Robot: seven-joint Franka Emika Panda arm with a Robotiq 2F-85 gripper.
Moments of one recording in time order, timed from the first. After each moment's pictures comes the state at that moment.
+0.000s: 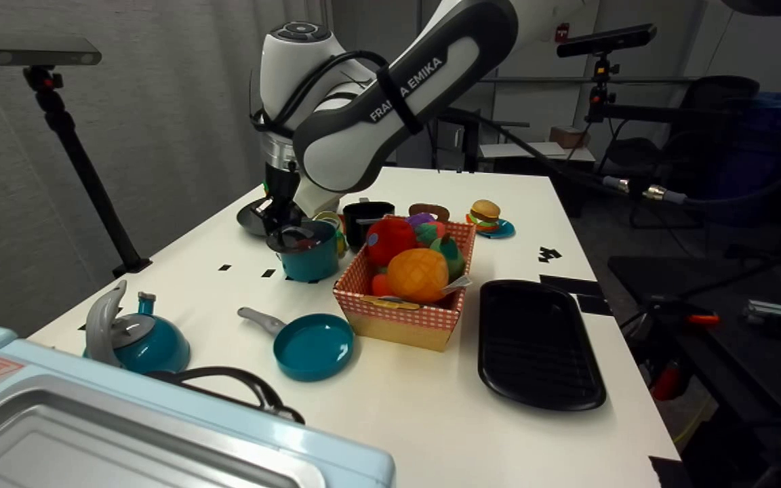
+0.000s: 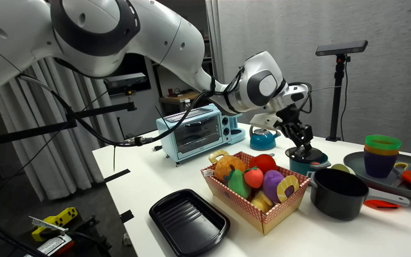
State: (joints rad) arm -0.06 1.03 -0.26 -1.20 -0.08 2.59 0.40
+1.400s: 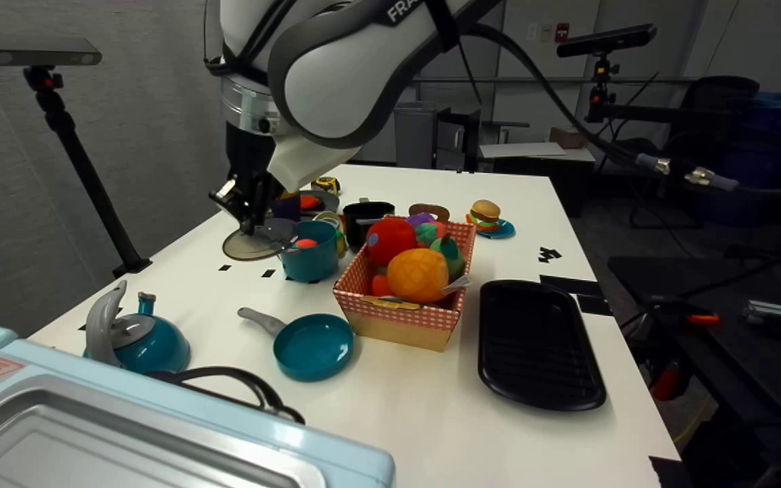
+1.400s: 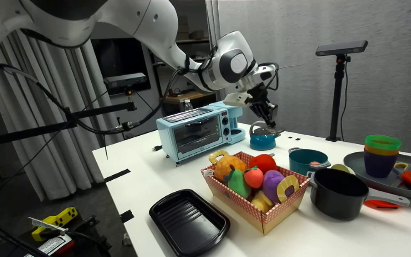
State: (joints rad) arm 0.04 0.80 -0.20 -1.40 -0.08 2.58 0.37
